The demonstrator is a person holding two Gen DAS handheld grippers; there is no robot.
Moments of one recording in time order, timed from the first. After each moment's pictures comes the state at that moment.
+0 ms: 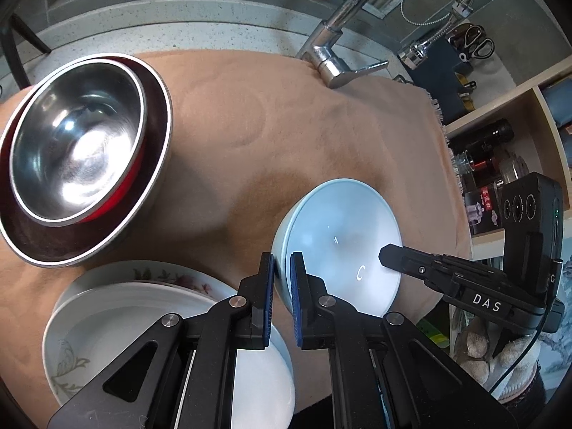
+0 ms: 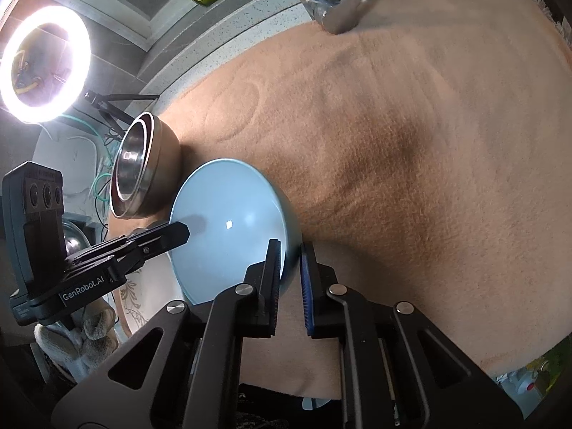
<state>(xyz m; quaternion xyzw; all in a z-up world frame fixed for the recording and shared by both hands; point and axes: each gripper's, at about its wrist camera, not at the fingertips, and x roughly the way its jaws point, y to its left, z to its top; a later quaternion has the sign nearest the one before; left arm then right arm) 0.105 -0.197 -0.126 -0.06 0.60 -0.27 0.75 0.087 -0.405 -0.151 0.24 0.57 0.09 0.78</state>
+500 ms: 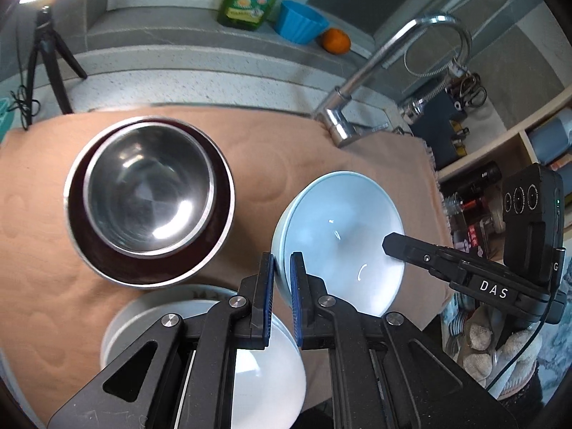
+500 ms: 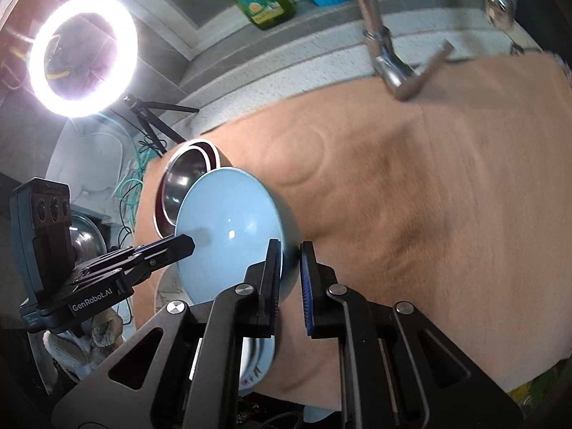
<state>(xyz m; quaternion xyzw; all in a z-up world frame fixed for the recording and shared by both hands) 0.121 -0.148 -0.079 -0.10 0.56 -0.24 0.79 0.121 -0.368 -0.086 0.20 0.53 0.14 0.81</state>
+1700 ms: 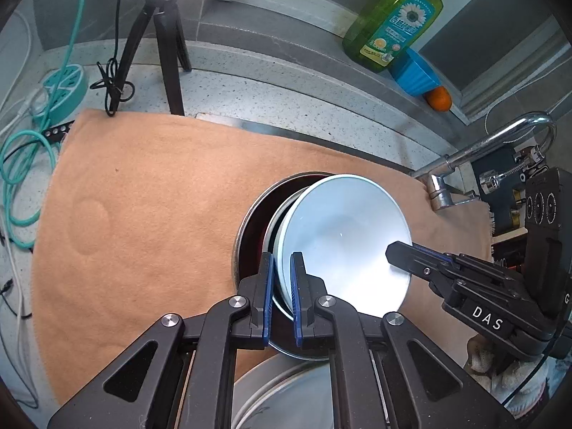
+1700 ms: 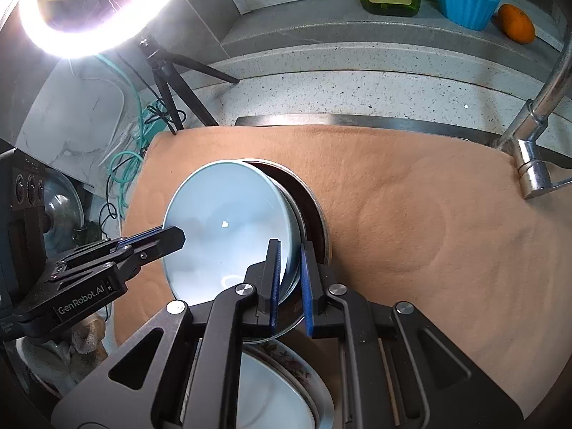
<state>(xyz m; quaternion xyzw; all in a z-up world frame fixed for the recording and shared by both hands) 0.182 -0.049 -0.104 -0.14 0.57 -0.12 0.80 0.222 -0.231 -0.103 0.08 0.56 0.18 0.80</state>
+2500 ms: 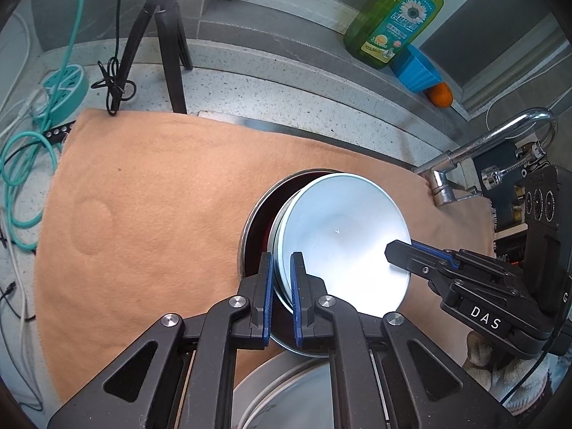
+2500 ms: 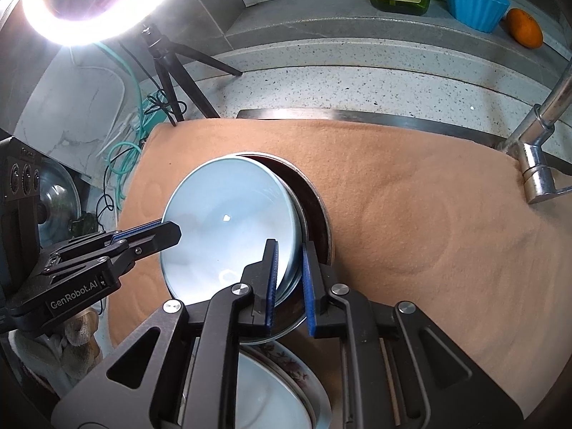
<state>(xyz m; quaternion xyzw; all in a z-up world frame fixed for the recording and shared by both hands) 0.181 -0.048 -0.104 -0.13 0.57 -0.12 0.80 0.223 -0.225 -0.107 0.07 0.57 0.19 0.80</state>
